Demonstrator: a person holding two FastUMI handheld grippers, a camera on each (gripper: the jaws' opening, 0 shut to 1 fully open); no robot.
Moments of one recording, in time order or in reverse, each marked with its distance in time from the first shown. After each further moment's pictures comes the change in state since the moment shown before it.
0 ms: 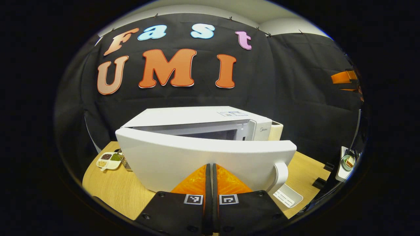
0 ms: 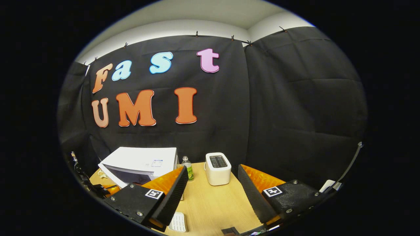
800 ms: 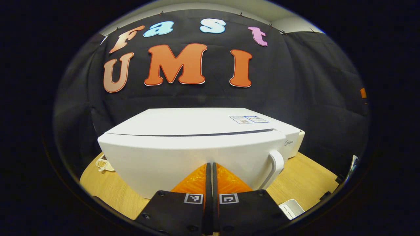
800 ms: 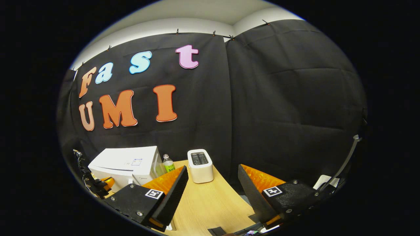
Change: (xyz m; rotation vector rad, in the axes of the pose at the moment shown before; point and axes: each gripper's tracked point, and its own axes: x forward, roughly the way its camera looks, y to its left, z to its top) left arm 0.079 0.006 0.009 -0.037 -0.001 0.126; right arm 0.003 -0.071 -0.010 0.048 0.037 -0.110
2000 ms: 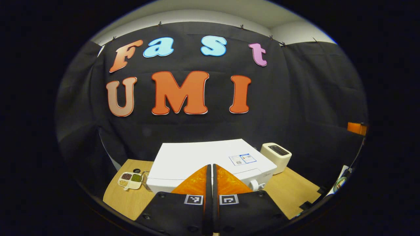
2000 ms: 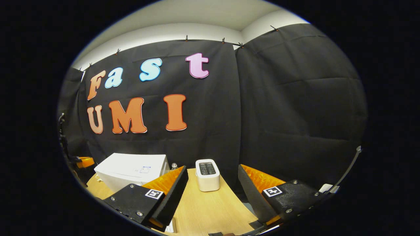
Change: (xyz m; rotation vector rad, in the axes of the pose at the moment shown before) left arm -0.113 0.041 0.176 -0.035 -0.056 0.017; right arm -0.003 0.023 0.049 -0.027 -0.069 0.099
